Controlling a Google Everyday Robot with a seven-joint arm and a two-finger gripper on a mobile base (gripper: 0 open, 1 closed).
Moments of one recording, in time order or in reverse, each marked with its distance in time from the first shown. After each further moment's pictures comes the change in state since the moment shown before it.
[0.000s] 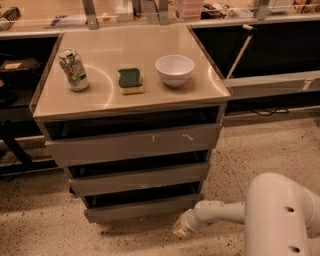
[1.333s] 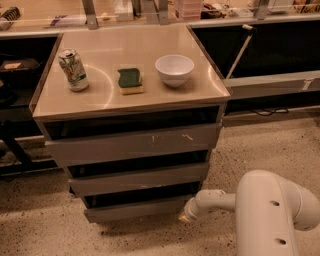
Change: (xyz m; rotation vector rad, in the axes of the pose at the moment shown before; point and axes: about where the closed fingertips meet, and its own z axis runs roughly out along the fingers) arm 0.009 -0.068 -0.006 0.083 0.053 -0.020
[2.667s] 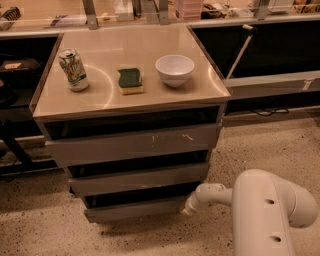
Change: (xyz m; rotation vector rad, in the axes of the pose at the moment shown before) arm -0.005 -0.034 -0.002 0.035 0.009 -0.014
